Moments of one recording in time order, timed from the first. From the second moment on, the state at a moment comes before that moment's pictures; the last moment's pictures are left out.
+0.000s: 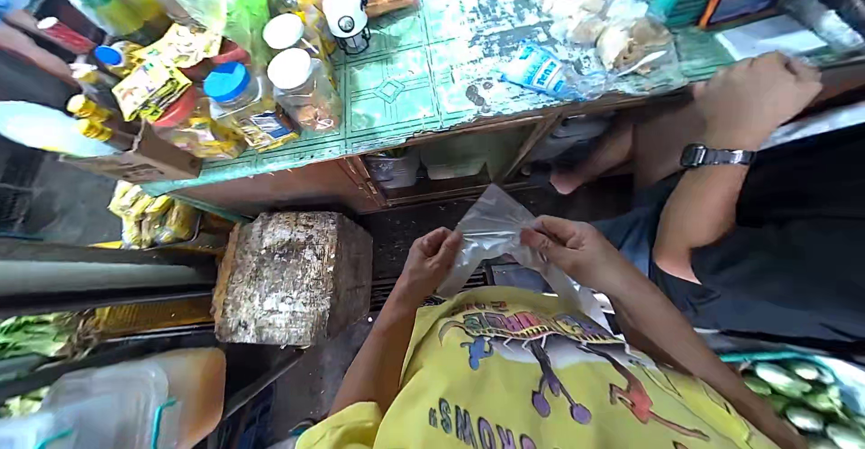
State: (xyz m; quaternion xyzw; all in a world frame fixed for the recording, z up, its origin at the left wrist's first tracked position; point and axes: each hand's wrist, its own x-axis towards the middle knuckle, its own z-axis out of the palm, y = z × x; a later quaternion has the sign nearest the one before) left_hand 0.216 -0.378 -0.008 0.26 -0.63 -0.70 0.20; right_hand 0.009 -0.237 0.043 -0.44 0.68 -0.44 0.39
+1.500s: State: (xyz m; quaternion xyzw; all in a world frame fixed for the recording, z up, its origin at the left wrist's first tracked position) left_hand 0.224 -0.449 -0.014 0.26 -0.61 -0.71 0.24; right_hand 0.087 -0.359 0.021 -0.32 0.65 -0.52 0.45
